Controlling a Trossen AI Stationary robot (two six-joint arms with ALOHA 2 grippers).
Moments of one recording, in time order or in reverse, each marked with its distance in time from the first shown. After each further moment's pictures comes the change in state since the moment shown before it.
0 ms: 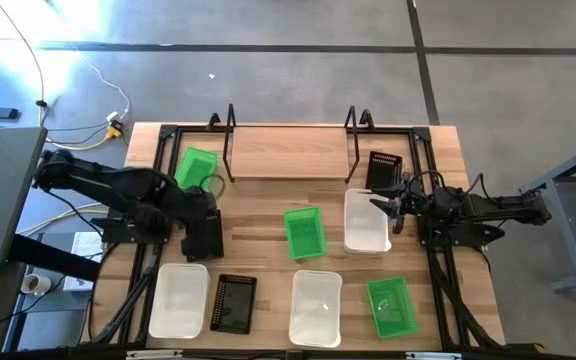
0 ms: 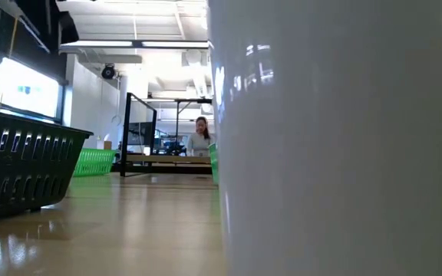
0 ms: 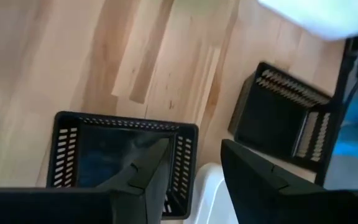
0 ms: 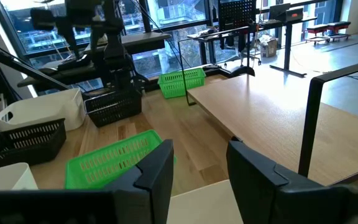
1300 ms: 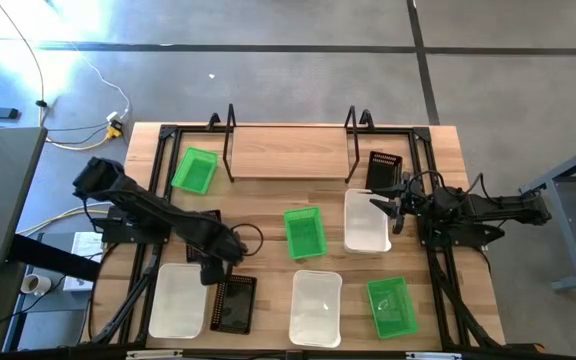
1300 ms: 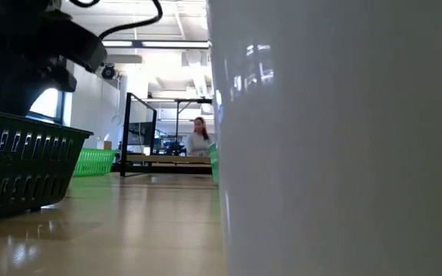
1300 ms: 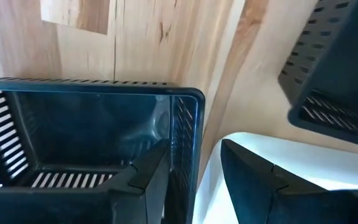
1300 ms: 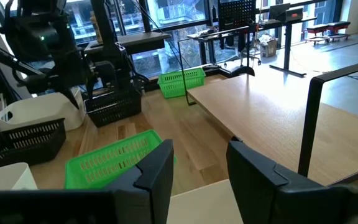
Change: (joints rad) left arm -0.128 0.512 0.000 0.027 0.061 -0.034; right arm 0.000 0.001 0.000 0.000 0.000 0.000
